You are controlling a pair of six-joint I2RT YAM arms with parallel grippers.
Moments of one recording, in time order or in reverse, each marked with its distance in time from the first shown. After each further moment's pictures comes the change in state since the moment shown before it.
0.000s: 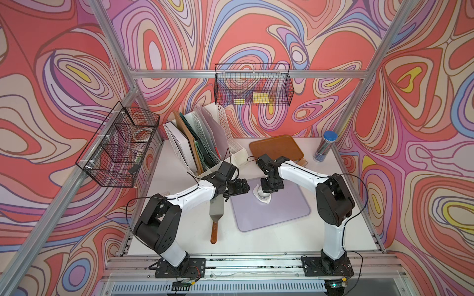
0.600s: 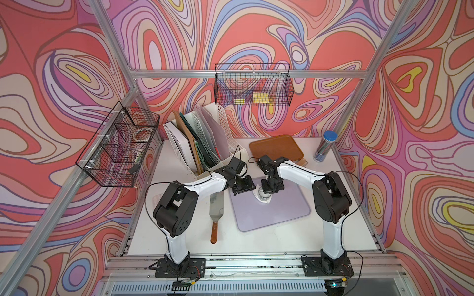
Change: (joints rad) left arm -0.040 0.232 0.198 0.005 0.138 -0.007; right arm -0.020 0.045 -0.005 0.009 -0.018 0.002
